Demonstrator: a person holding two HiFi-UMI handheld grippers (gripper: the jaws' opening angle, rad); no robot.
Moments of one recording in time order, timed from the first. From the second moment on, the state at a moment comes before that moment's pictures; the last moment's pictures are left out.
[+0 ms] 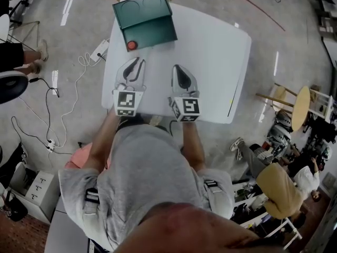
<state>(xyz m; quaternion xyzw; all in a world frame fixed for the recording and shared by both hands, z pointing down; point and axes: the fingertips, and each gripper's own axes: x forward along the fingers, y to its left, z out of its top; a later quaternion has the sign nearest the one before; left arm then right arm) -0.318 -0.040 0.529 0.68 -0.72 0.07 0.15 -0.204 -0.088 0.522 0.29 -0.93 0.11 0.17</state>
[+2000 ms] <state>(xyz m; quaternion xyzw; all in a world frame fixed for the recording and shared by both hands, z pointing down) -0.111 0.145 0.450 0.68 -0.73 0.05 0.07 0.047 0.067 0.450 0.33 -0.94 0.04 0.08</state>
